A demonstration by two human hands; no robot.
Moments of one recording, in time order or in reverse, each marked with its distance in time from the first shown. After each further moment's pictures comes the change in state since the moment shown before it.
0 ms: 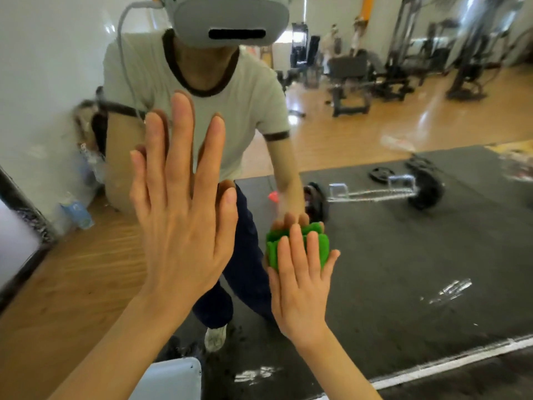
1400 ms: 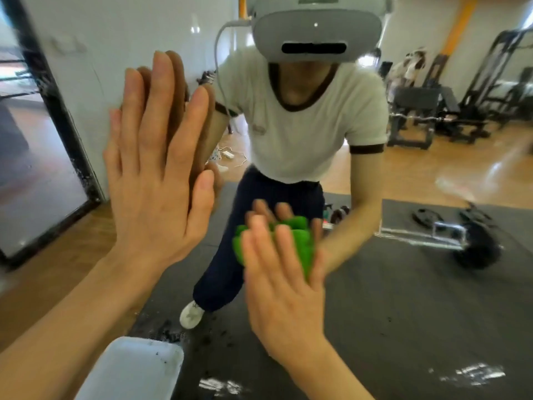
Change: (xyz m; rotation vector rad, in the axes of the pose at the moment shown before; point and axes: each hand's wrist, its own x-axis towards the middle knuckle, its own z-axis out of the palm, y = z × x) left_hand -0.008 -0.009 0.025 0.153 0.041 -0.026; right_hand 0.023 0.032 -0.013 -0.002 -0.058 -0.340
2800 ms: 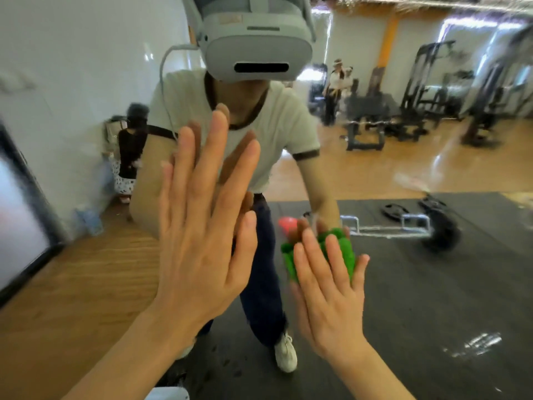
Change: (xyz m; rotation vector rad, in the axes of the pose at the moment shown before) left_hand 0.007 -0.005 -0.027 -0.274 0.013 0.069; right_hand 0.015 -0.002 0.000 -0.076 0.048 0.069
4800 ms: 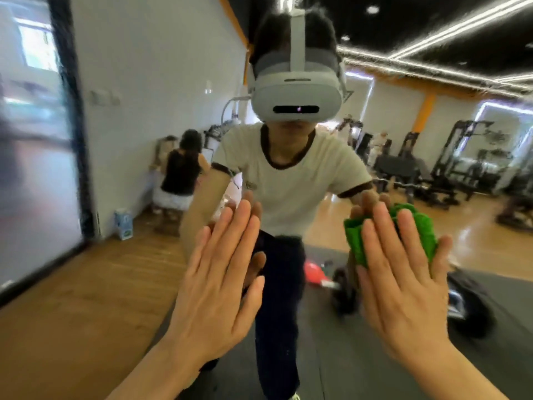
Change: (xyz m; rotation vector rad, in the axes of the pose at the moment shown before) left_hand -0.051 -0.098 -0.055 0.099 0.009 -0.045; right_hand 0.130 -0.028 -0.023 -0.064 0.047 -0.208
